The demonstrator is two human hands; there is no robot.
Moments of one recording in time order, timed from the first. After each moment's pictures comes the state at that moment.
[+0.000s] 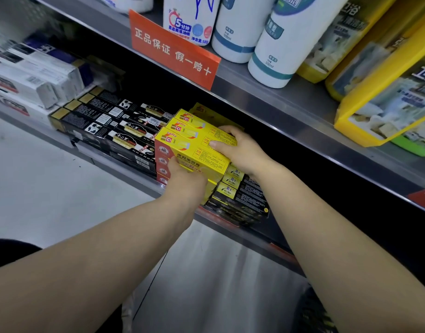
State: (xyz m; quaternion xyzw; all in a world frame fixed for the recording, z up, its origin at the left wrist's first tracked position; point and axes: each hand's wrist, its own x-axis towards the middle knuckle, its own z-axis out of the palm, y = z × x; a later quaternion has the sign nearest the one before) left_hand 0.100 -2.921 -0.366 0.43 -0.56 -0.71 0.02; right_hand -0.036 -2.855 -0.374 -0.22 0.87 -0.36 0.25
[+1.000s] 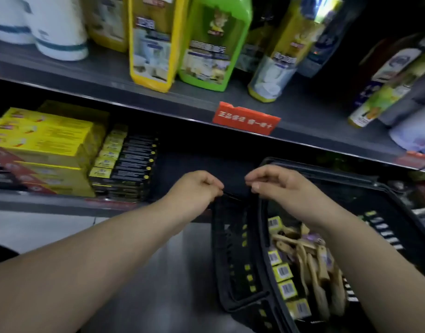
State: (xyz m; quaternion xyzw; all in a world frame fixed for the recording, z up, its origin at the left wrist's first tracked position) left_hand 0.110 -2.703 -0.300 0.10 -0.73 -0.66 -0.17; right_hand 0.090 -2.523 -0.249 -0.07 0.88 -0.43 0.20
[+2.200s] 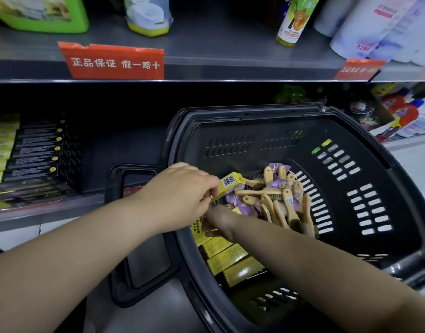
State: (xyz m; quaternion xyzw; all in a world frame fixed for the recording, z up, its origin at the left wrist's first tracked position) left_hand 0.112 -2.580 -0.316 -0.38 -0.90 -0.19 -0.08; right_hand 0.126 -2.440 -0.437 0.26 0.74 -0.50 0.37
